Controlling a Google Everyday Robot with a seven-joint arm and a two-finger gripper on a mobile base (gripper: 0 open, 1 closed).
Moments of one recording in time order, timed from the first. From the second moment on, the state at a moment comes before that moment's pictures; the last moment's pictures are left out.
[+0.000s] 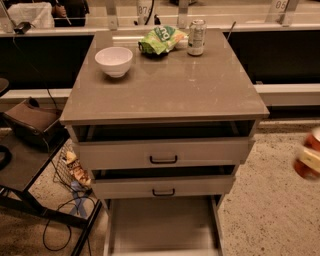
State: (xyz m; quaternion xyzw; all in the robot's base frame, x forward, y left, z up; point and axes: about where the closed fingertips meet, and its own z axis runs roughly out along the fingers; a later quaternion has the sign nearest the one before) arm 0.448 -0.349 0.860 -0.26 0.69 0.22 0.64
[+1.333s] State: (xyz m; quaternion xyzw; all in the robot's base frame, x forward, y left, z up) arm 0.385 -0.375 0.724 -0.22 0.71 0.21 0.63
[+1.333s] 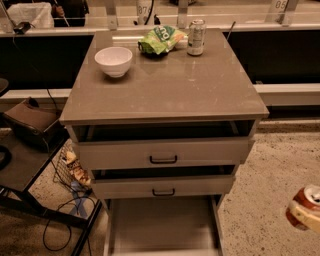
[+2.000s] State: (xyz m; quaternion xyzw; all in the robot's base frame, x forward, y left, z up) arm 0.367 -0.303 0.563 -0.33 0.63 0.32 0.62
